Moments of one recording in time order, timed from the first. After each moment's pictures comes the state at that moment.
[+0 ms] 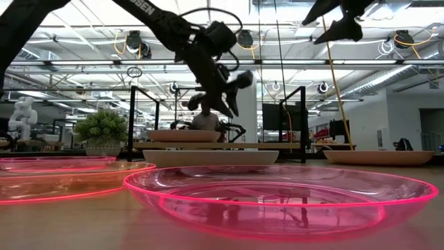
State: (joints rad) left arm 0.36 1.97 1.47 -0.22 -0.29 -0.66; right arm -0.22 0.85 0.96 -0.65 0.21 0.49
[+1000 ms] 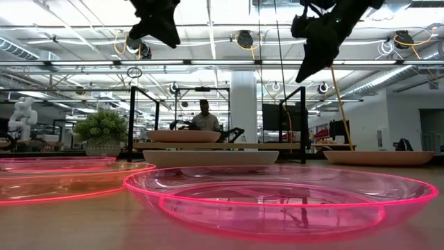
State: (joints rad) left arm 0.29 1.36 1.43 -0.91 -0.08 -0.42; right arm -0.33 1.15 0.96 -0.69 0.10 0.04
